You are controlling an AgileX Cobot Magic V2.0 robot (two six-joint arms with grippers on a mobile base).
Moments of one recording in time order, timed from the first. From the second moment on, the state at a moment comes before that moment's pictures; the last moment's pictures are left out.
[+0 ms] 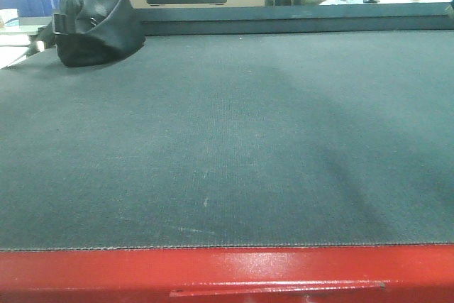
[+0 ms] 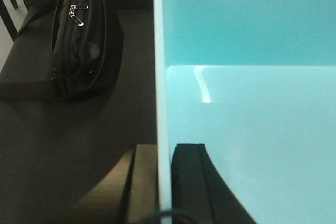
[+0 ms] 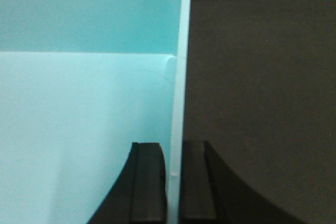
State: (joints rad) left arm -0.41 1.63 -2.06 0.40 1.05 -0.43; right arm 0.36 1.62 -2.08 -0.26 1.15 0.39
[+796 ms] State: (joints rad) left arm -0.41 1.63 -2.06 0.40 1.05 -0.43; right arm 0.36 1.62 -2.08 -0.26 1.12 0.39
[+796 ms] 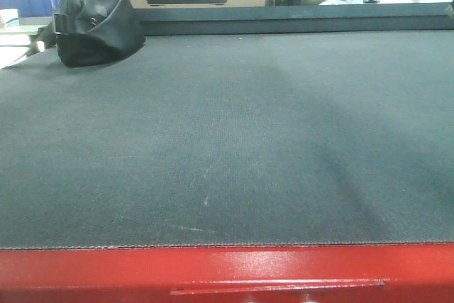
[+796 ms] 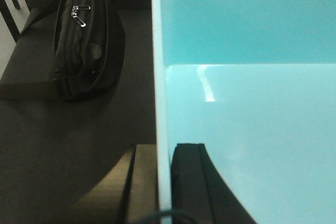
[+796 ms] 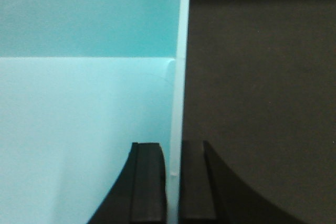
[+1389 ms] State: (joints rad) left arm -0.41 1.63 -2.06 0.40 1.05 -0.43; right arm 0.36 1.62 -2.08 -0.26 1.12 0.39
